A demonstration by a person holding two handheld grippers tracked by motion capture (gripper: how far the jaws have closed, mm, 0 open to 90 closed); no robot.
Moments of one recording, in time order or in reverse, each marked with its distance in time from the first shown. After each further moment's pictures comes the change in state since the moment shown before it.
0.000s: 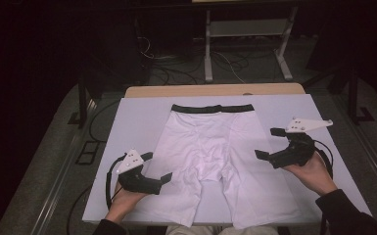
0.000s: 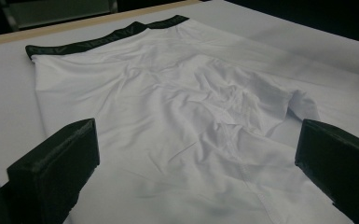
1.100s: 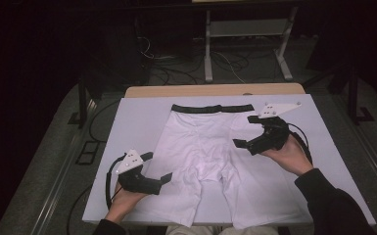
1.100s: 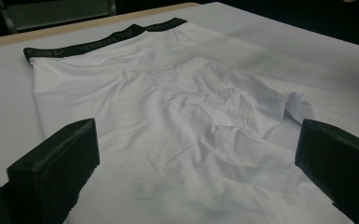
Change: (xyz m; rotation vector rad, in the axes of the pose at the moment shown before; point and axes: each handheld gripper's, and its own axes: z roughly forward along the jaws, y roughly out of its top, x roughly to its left) left arm 0.000 0.000 -0.001 -0.007 -0.007 0.000; right arm 0.009 0.048 0.047 0.029 0.066 -0.082
